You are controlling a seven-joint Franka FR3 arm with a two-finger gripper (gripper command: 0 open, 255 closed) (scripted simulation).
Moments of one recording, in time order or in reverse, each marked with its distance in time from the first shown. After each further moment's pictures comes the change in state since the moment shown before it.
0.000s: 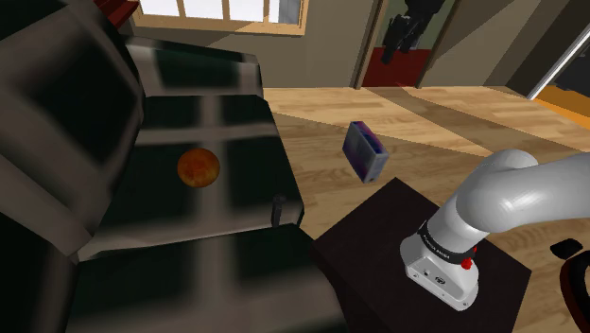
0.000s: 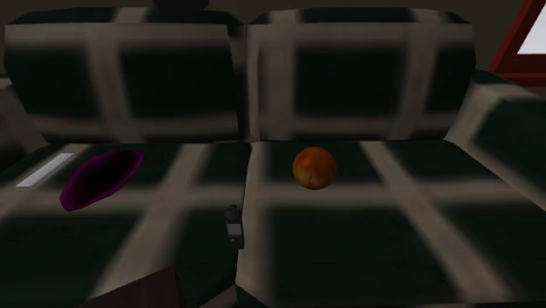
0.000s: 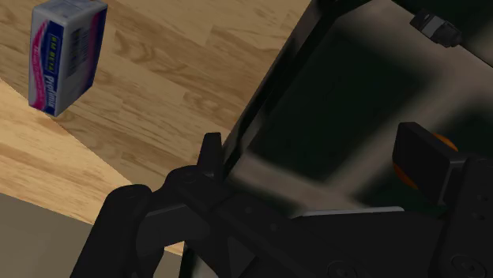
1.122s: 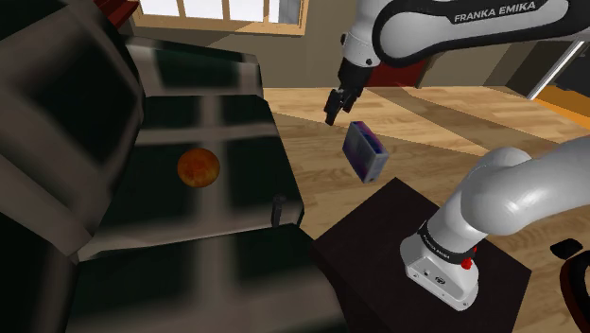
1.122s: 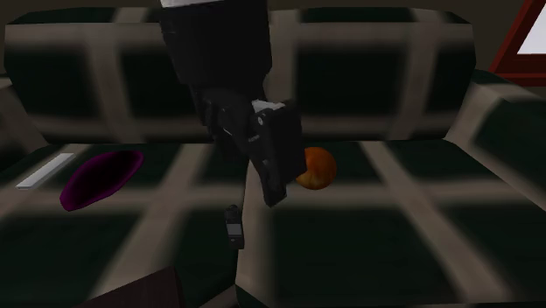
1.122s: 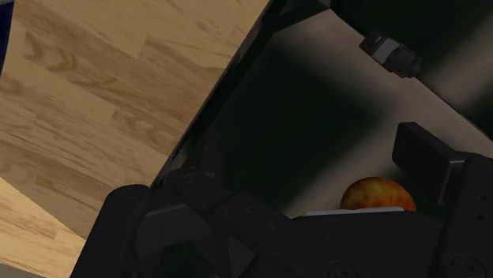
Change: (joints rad) arm 0.108 0.200 0.104 -0.255 0.128 0.378 0.084
